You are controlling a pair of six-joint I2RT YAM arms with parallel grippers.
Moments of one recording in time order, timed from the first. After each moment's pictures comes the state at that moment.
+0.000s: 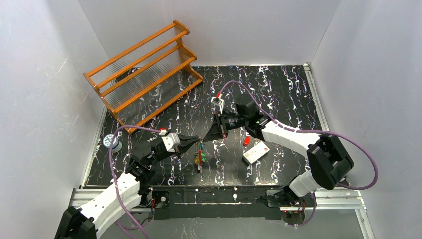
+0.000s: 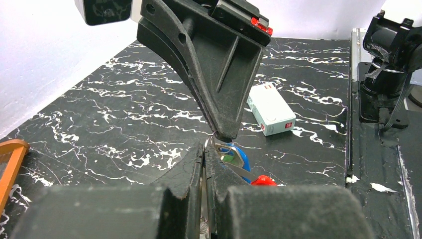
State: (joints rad) left arm -0.57 0.65 0.18 0.61 0.59 0.07; right arm 0.74 1.49 0.91 0.22 -0.97 0.64
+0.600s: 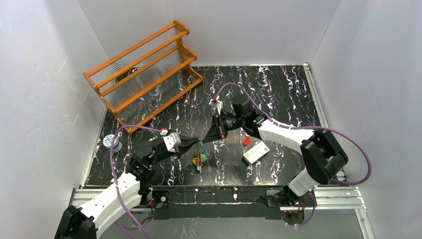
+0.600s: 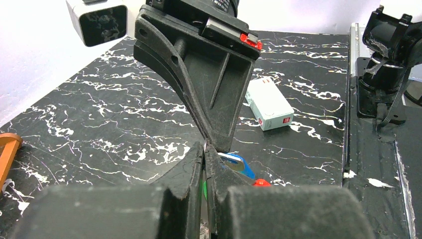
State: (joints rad) left arm -0.57 0.66 0.18 0.59 0.59 0.07; right arm 0.73 1.55 0.93 0.15 -0.96 0.60
